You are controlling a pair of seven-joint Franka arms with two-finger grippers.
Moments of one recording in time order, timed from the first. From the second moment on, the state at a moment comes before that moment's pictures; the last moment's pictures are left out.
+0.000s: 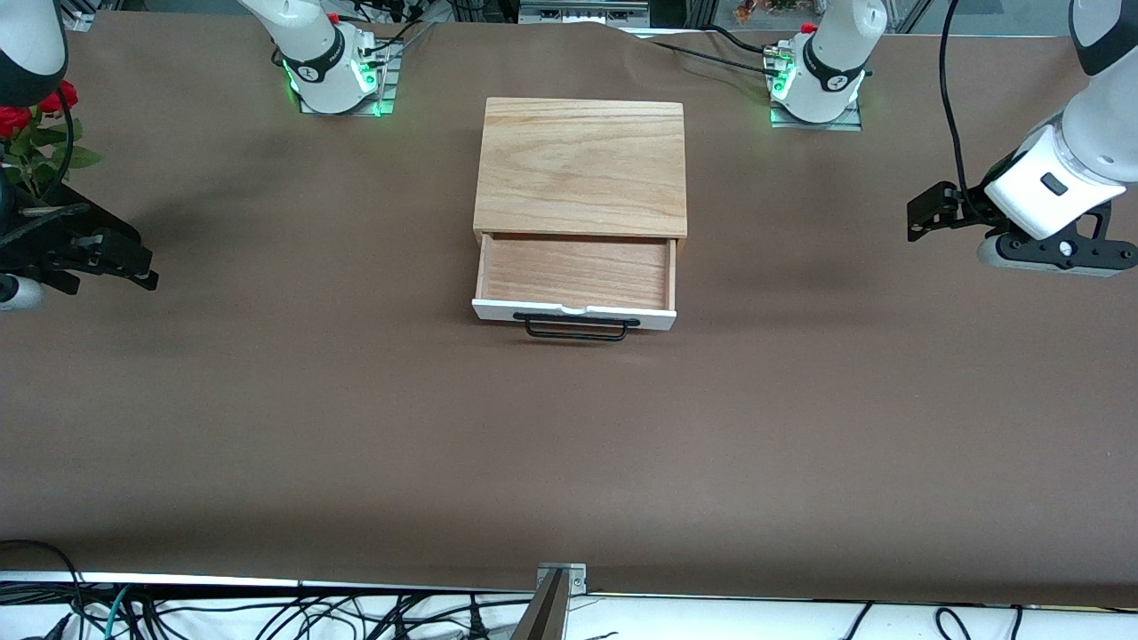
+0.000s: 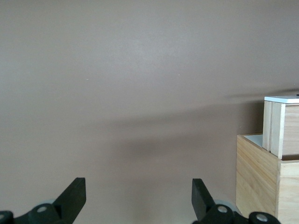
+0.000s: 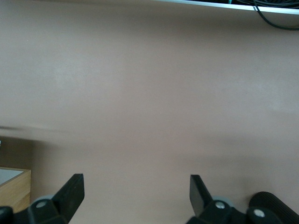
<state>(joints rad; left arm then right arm) -0.06 0.08 -0.04 -1.56 0.00 1.55 -0.03 0.02 0.18 -0.03 -1.46 0.01 1.70 -0.07</state>
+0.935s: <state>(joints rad) -0.06 0.08 -0.04 -1.56 0.00 1.55 -0.03 0.02 0.18 -0.03 -1.46 0.01 1.71 -0.07</state>
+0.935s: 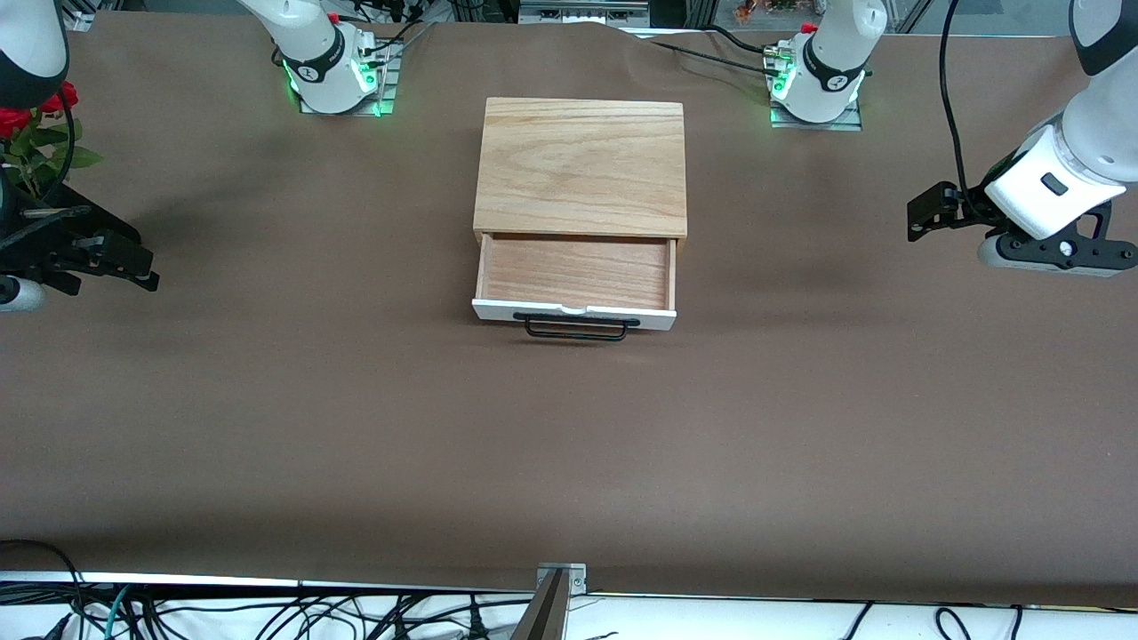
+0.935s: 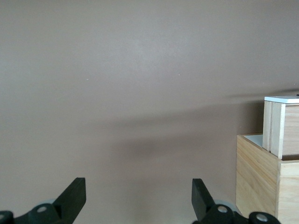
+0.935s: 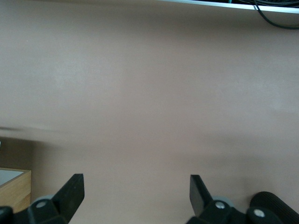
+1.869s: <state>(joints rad) -0.09 0.11 -0.05 -1.56 -0.04 1.53 -0.03 0.15 0.31 0.02 -1.45 0.08 1.83 -0.05</state>
